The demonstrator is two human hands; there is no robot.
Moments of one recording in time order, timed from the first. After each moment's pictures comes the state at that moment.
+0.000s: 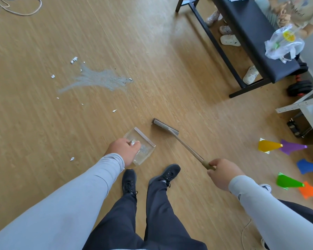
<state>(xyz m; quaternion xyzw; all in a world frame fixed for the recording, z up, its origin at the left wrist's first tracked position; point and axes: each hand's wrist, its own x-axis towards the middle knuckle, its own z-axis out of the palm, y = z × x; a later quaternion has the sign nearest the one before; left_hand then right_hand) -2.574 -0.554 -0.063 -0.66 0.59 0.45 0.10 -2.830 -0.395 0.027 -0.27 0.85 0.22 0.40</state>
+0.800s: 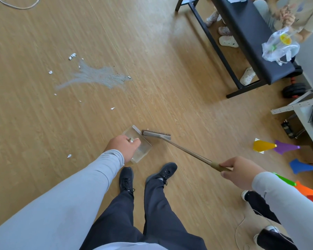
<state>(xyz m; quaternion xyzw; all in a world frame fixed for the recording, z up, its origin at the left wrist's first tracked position) -2.573 -0.555 -0.059 -0.65 0.59 0.46 0.10 -2.859 -0.387 0.073 -0.29 0.84 0.25 0.39</state>
